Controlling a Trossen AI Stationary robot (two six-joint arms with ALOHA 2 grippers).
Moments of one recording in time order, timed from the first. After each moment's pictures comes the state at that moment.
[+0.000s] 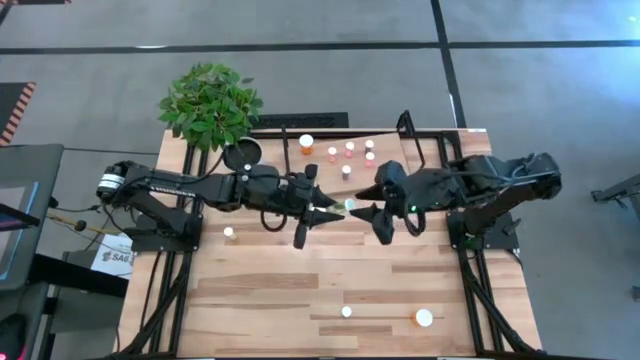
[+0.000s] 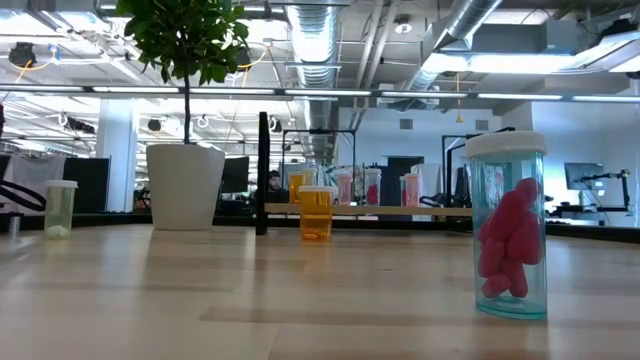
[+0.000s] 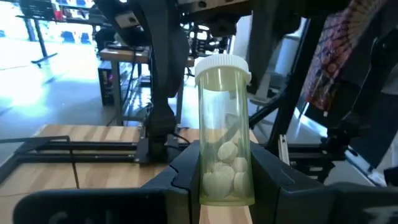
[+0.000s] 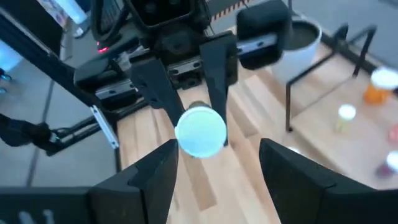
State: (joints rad) left arm -0.10 1.46 1.28 0.09 0.05 -0.11; right arm 0.30 1.44 1.80 -0.91 0.38 0.62
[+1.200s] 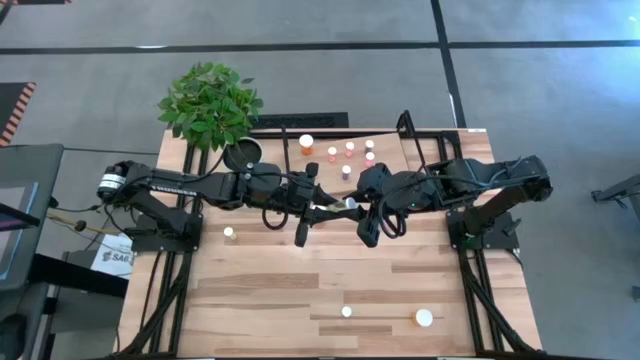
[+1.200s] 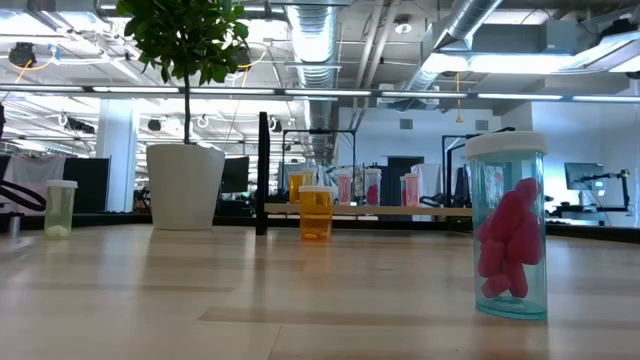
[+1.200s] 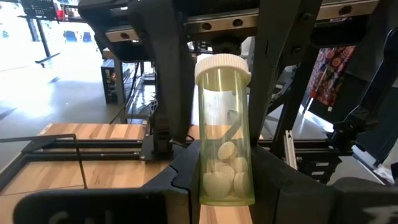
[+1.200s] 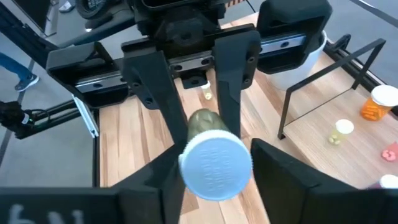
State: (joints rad) left arm -0.08 1.47 1.28 0.08 0.06 -0.08; right arm 0.26 1.51 1.79 -0.87 0.34 0.51
